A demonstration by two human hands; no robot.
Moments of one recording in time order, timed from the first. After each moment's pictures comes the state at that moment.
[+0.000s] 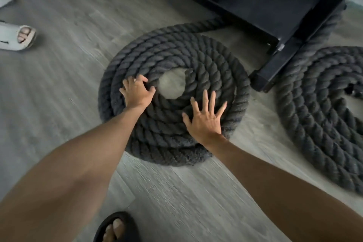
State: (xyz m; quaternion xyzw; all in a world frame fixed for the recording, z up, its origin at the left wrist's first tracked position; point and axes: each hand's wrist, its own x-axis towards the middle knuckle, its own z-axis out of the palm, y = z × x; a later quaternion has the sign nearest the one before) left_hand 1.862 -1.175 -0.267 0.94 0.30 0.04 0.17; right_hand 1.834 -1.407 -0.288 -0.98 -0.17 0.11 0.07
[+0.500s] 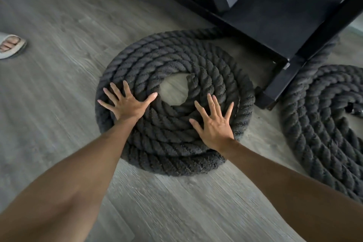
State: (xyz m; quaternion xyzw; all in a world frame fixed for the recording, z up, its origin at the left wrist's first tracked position) left_hand 1.892 -1.131 -0.284 0.92 0.35 -0.10 0.14; right_hand 1.893 -1.415 -0.299 -0.97 -0.22 0.06 0.03
